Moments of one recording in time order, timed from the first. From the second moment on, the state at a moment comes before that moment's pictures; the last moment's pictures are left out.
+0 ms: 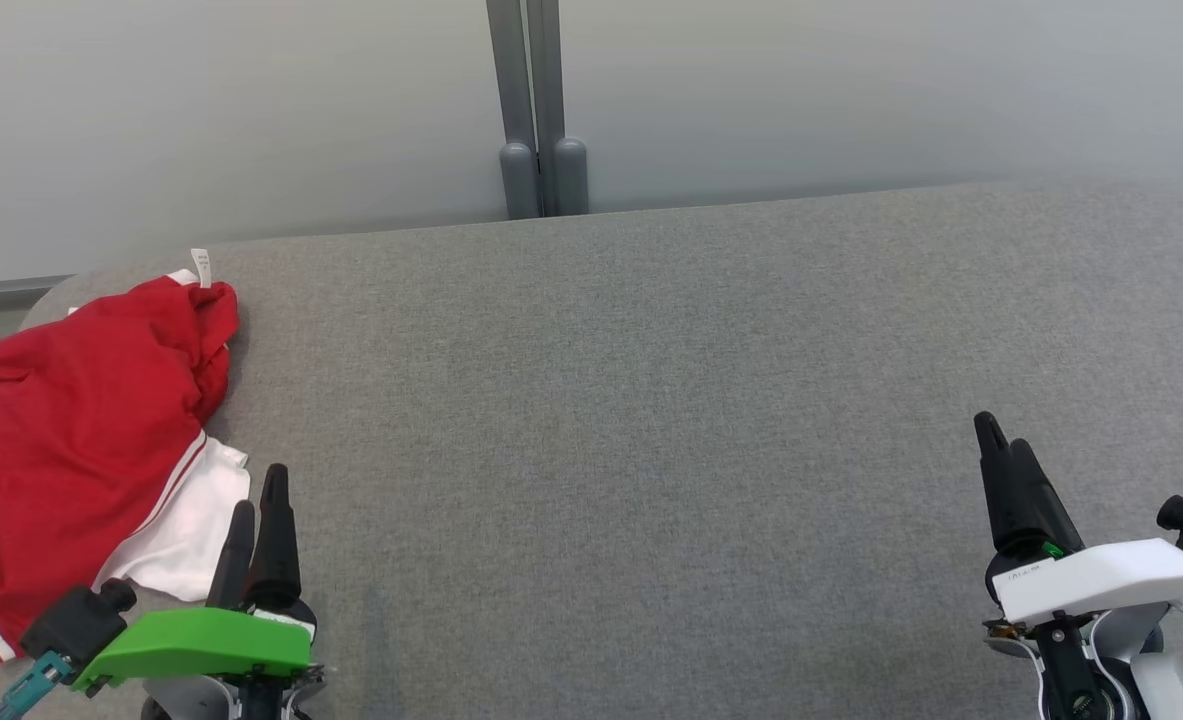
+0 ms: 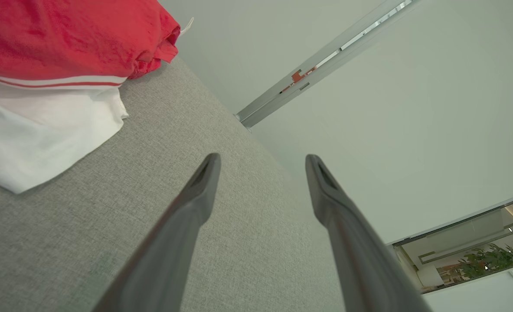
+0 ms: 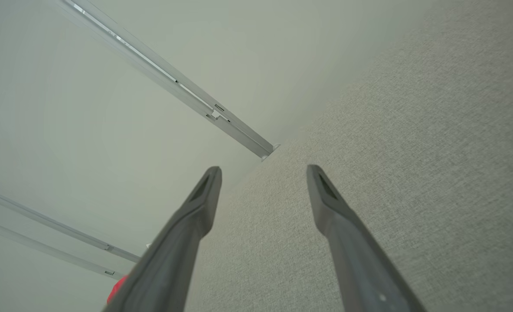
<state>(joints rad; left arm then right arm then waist) -0.04 0.04 0.01 0.21 -1.01 -0.11 -0.05 -0.02 -0.11 -0.02 0.10 0.95 0.13 -0.05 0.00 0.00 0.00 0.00</state>
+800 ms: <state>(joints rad) -0.01 0.04 -0.01 0.19 -0.61 -0.12 -0.13 0.00 -0.12 0.00 0.09 0.63 0.13 -0.13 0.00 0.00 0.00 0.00</state>
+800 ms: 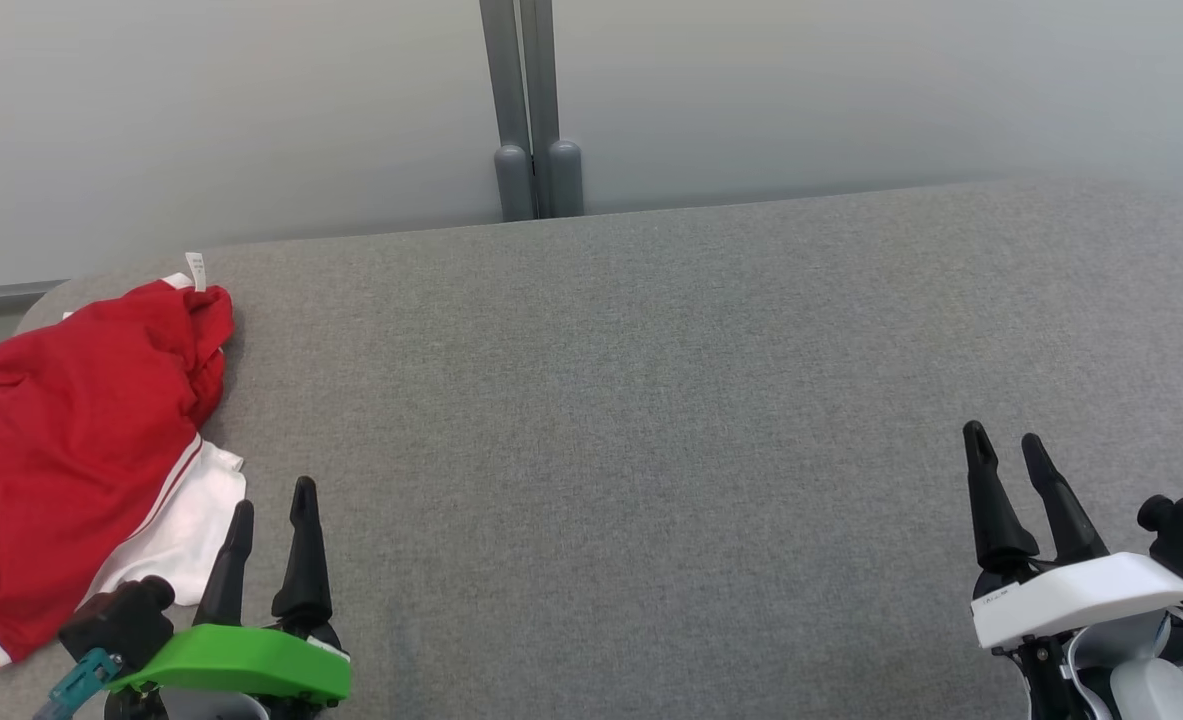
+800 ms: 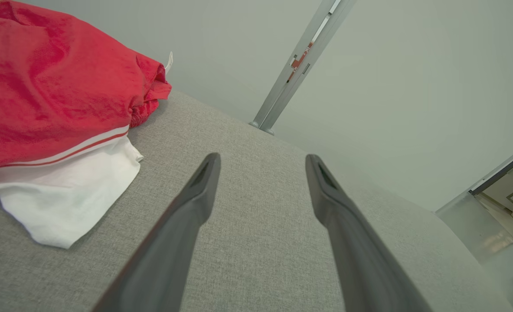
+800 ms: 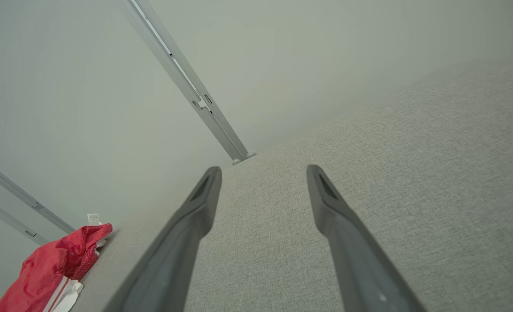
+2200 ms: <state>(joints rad) 0.03 0.04 -0.04 0.21 -0.23 -0.12 -0.22 0.04 -0.12 -0.02 0.08 0.24 0.13 -0.22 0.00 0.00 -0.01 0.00</state>
